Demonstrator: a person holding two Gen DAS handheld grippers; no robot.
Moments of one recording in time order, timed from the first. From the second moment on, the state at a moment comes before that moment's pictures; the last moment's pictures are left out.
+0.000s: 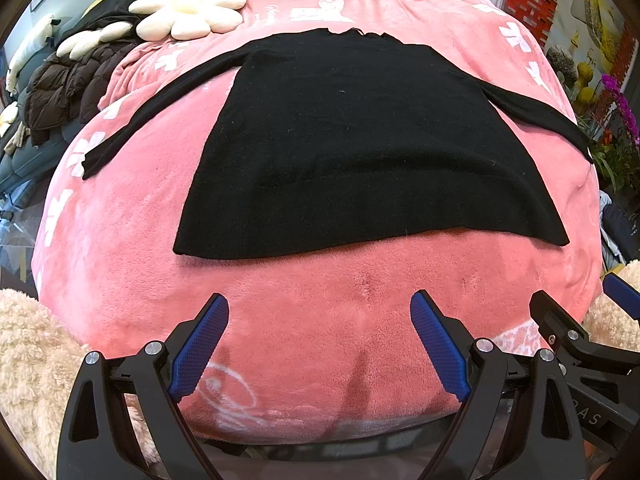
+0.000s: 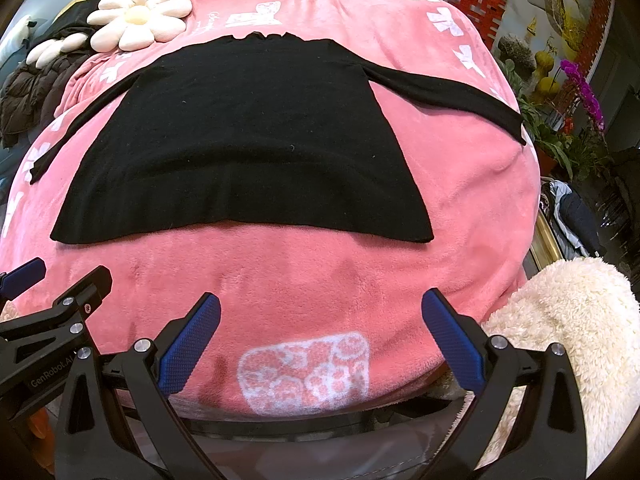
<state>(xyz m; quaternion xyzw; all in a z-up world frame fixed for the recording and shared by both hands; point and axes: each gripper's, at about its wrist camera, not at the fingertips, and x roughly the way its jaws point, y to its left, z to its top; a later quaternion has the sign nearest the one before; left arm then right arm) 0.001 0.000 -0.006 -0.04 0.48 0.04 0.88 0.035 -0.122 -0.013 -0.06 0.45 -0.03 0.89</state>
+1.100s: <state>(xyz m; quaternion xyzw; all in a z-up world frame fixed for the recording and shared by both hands) 0.001 0.000 -0.006 -0.04 0.48 0.04 0.87 0.033 -0.122 -0.014 -0.06 0.45 -0.03 0.89</state>
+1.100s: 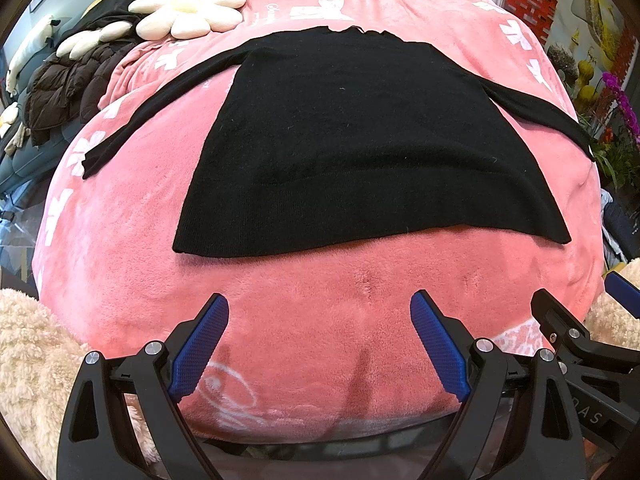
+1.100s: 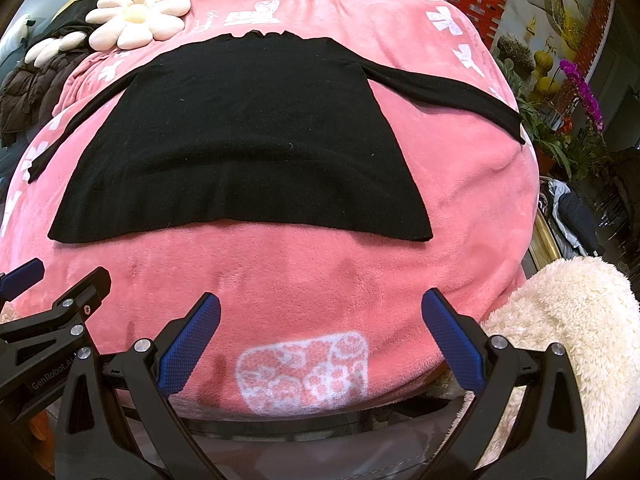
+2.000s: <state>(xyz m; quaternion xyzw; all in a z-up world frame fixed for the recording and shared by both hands) 0.014 0.014 0.004 -0.07 0.47 0.04 0.88 0.172 -0.285 0.041 0.04 0.42 -0.13 0.90</state>
